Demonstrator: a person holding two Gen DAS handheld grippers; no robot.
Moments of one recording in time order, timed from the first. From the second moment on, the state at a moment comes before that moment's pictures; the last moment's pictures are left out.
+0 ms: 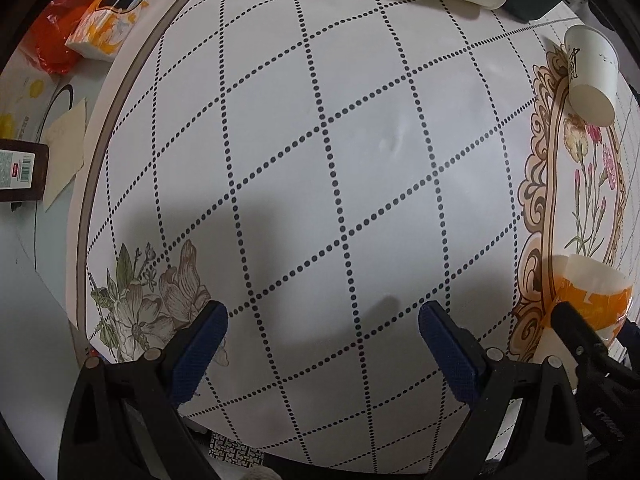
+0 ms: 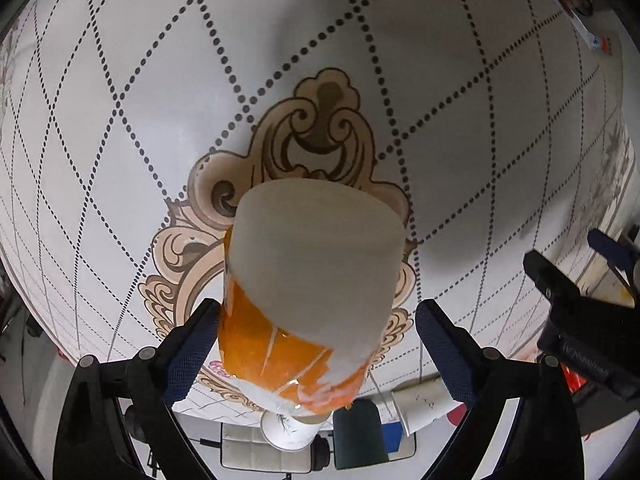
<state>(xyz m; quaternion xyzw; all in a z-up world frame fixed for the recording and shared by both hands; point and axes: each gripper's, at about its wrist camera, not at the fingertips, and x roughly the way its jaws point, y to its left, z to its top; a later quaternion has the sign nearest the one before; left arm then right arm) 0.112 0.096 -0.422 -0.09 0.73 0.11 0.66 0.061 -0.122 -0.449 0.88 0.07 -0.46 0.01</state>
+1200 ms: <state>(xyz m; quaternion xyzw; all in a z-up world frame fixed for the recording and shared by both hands) 0.116 0.106 -0.409 -0.07 0.73 0.11 0.67 0.108 -0.056 -0.443 0.85 -0.07 -0.48 -0.20</state>
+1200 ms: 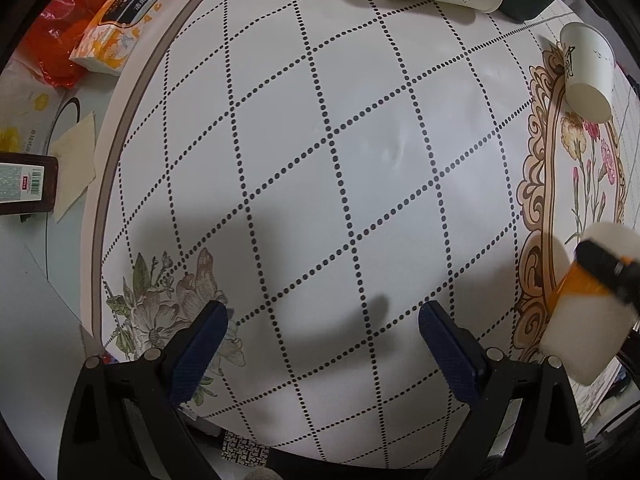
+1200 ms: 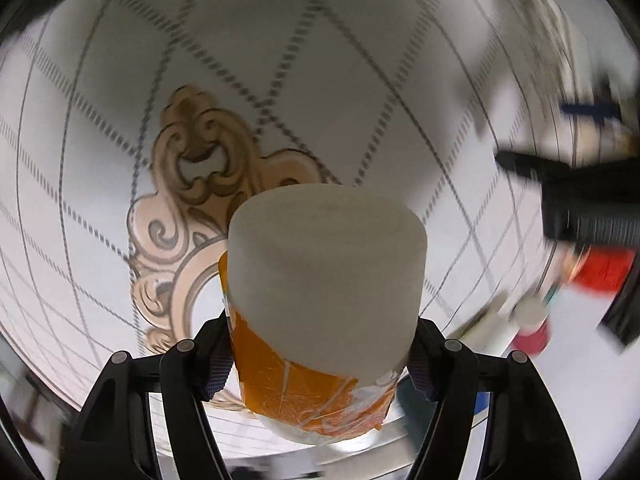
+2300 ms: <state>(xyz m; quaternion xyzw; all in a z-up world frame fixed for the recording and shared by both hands) 0.130 0.053 -0.385 -0.01 0.73 0.06 0.68 0.240 -0.060 -0.456 0.40 -0.72 -0.26 -0.51</state>
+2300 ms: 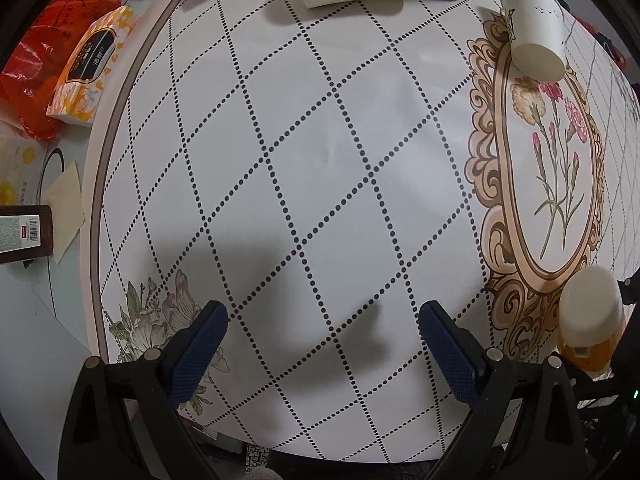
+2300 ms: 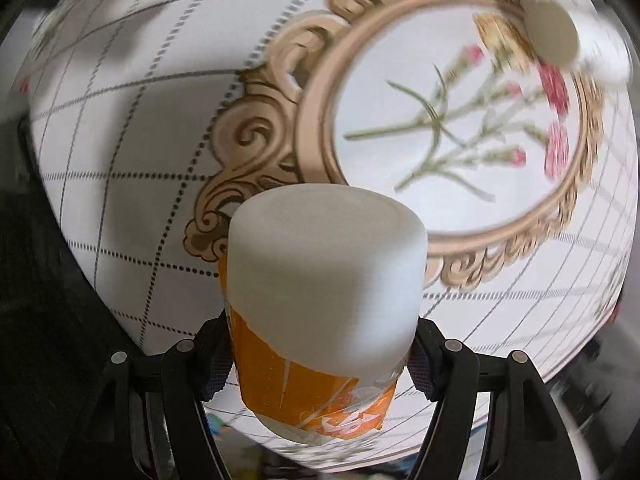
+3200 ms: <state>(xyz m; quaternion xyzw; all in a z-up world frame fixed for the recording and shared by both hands) 0.121 0.039 -0.388 -0.01 0.73 0.05 0.68 0.331 -0.148 -0.494 0.22 -0.83 -0.16 -0.49</state>
